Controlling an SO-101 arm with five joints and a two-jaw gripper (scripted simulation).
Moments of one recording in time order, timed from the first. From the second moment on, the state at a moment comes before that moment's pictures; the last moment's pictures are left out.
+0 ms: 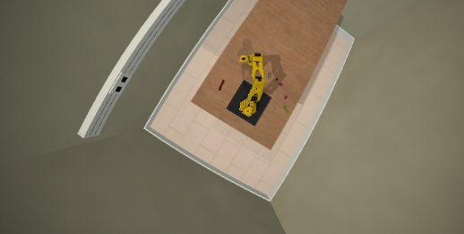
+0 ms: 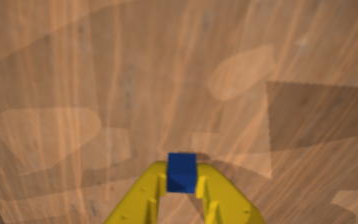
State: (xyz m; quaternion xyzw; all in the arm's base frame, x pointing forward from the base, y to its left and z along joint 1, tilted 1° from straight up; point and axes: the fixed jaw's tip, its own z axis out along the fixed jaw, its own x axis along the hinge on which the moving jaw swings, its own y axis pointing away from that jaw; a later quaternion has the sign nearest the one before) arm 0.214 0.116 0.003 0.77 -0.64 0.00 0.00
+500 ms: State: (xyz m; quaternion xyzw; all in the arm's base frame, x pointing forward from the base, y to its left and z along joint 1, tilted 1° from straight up) arm 0.214 0.116 0.003 0.77 -0.64 0.00 0.00
